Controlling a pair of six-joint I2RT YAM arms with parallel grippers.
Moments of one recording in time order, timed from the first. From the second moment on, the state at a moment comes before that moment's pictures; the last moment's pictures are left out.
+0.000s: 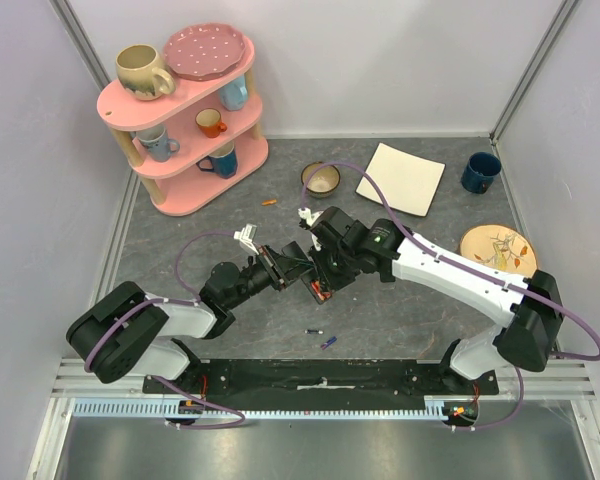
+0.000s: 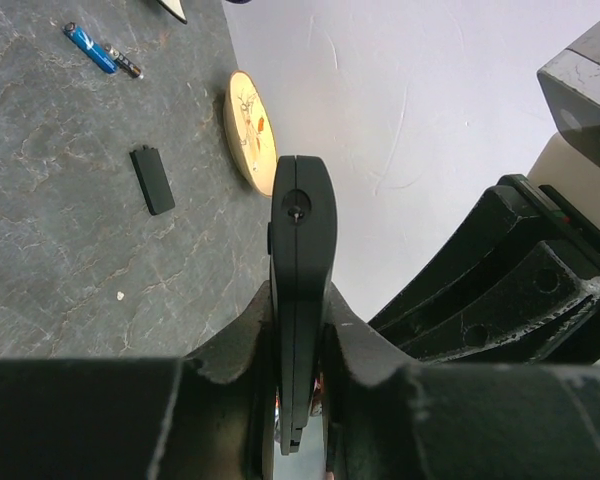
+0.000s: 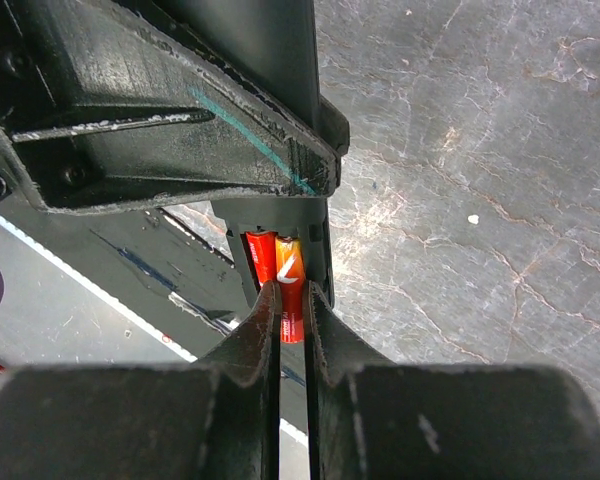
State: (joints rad) left arm -0.72 1.38 0.22 1.20 0.25 -1.29; right arm 0.95 1.48 1.30 -0.88 -0.06 0.43
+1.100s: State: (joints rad) left arm -0.73 1.38 0.22 1.20 0.24 -1.29; right arm 0.95 1.48 1.31 -0.88 -0.02 0.42
